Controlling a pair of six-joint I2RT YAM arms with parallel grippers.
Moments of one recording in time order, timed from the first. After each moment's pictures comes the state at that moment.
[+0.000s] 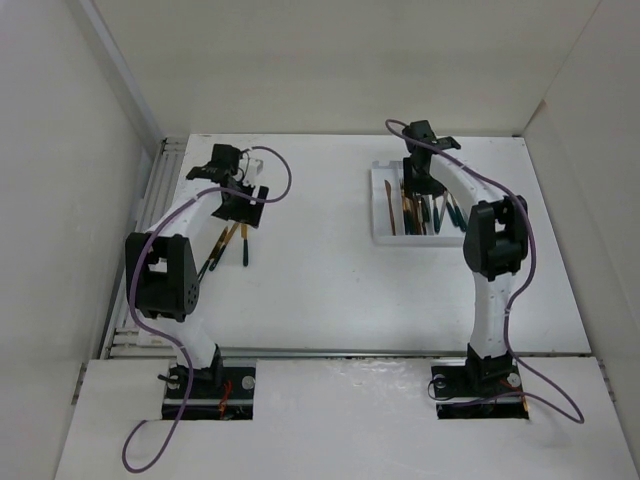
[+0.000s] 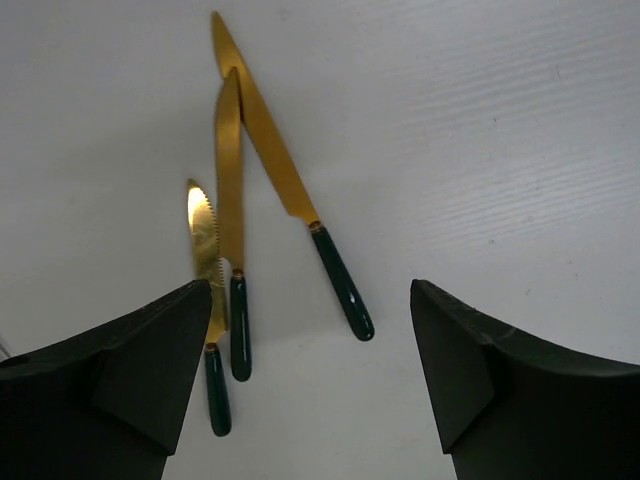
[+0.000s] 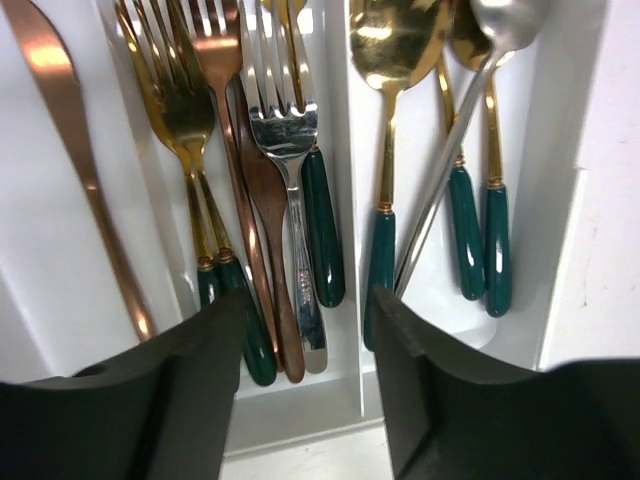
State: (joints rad) left arm -0.12 1.74 1.39 -0.75 0.05 0.16; right arm 0.25 2.16 1.89 -0.91 0.34 0.23
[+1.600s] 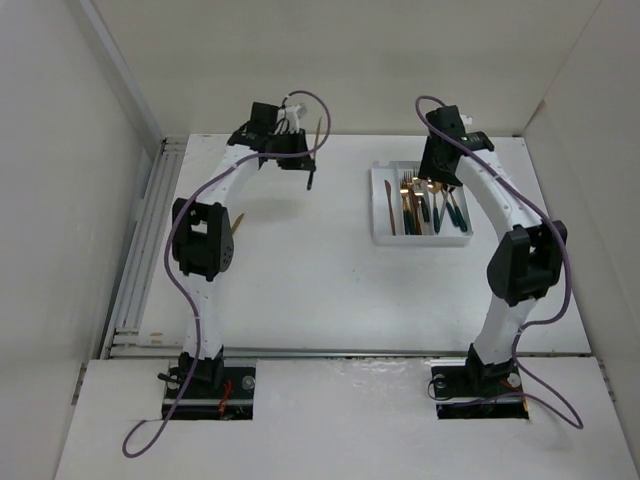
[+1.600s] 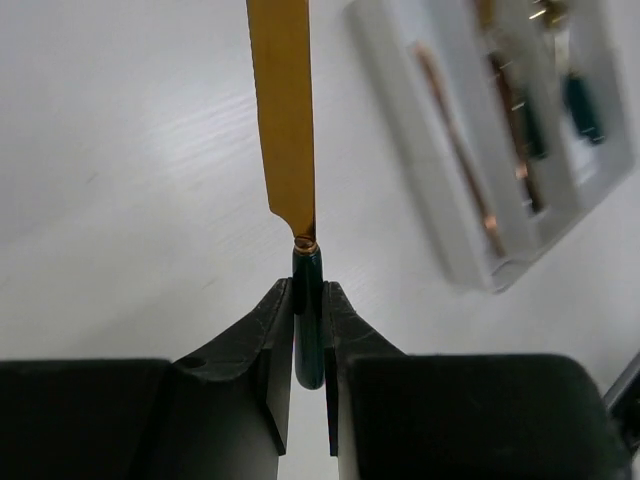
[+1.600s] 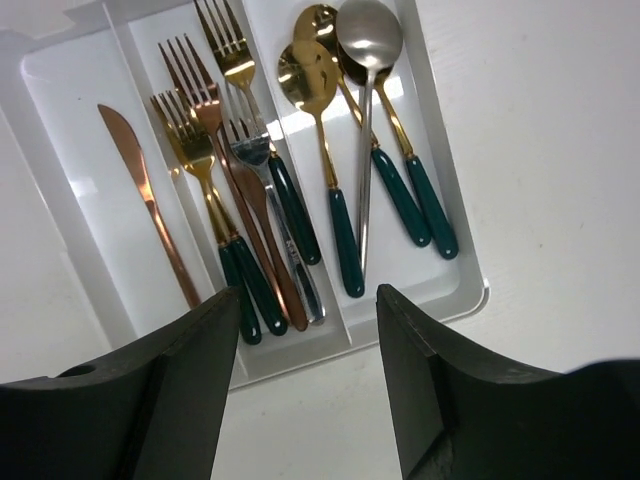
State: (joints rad) left arm -0.24 2.18 1.99 -0.65 0.51 -0.15; right arm 0.23 1.90 1.83 -0.90 0.41 0.39
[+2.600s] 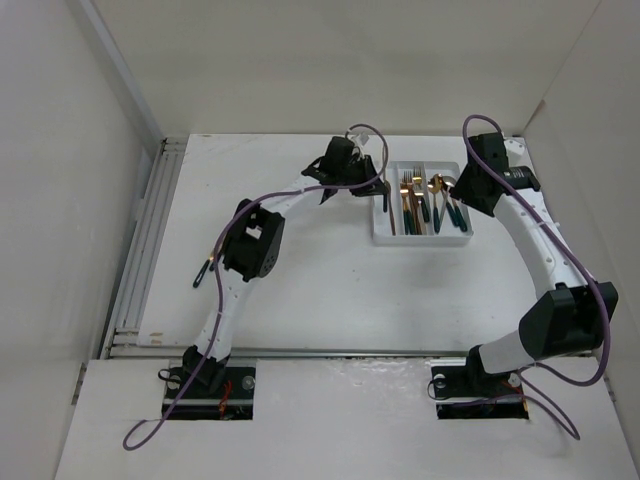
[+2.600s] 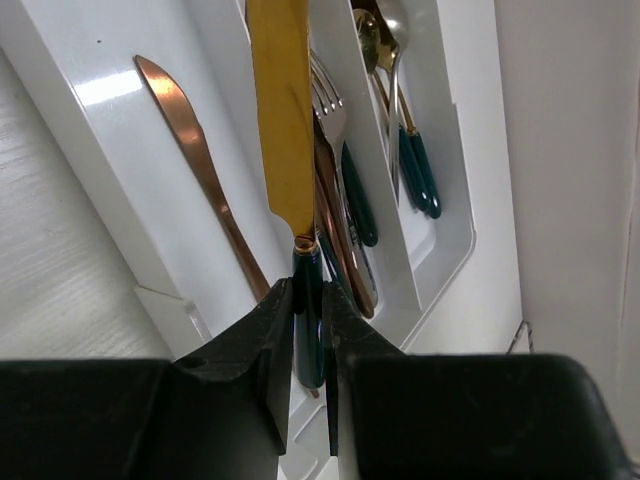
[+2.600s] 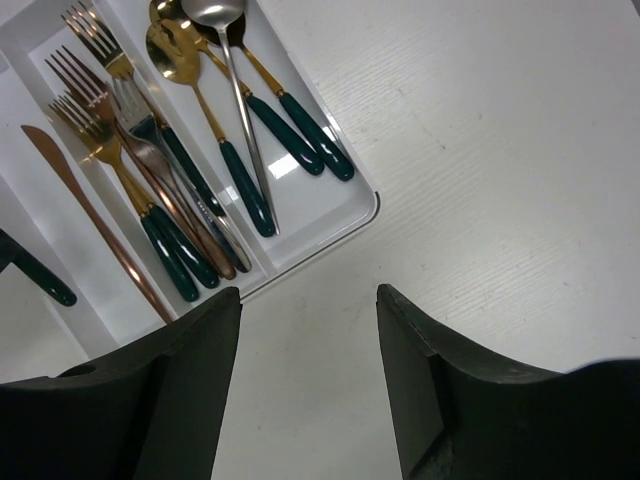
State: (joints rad) left arm -0.57 2.42 2.00 -0.11 0.49 -0.76; right arm 0.13 1.47 1.42 -0.86 0.44 0.57
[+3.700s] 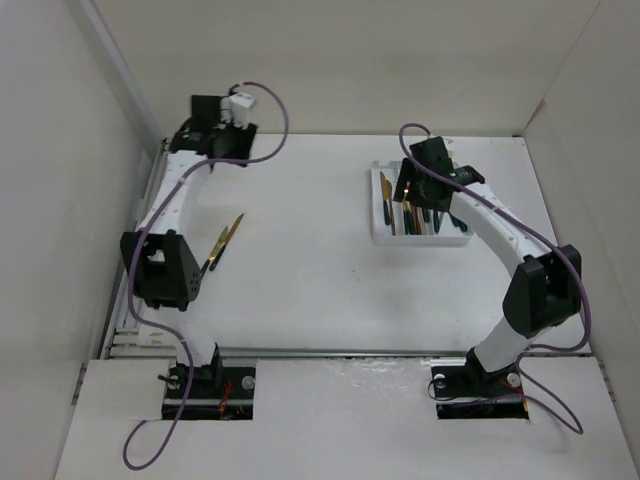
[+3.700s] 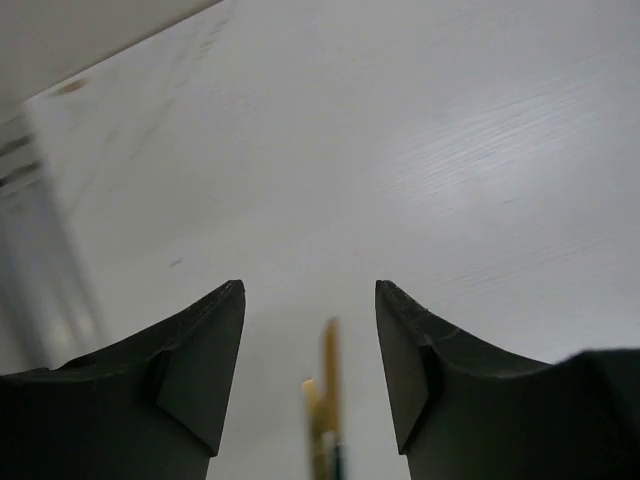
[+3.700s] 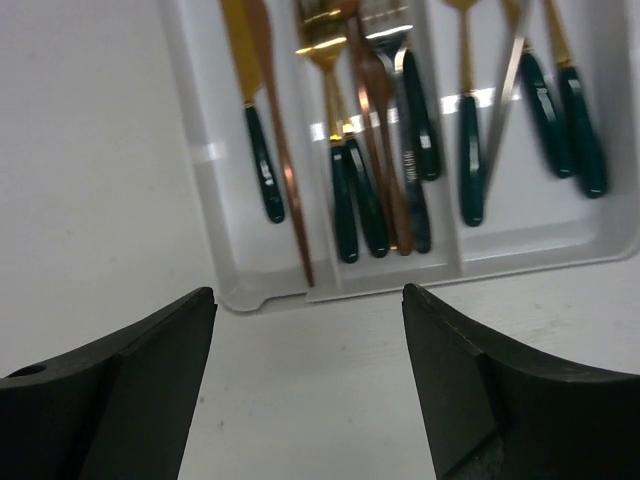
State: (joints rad) left arm -0.16 1.88 1.84 -0.63 0.18 0.22; right arm 0.34 1.62 1.43 -0.68 0.32 0.52
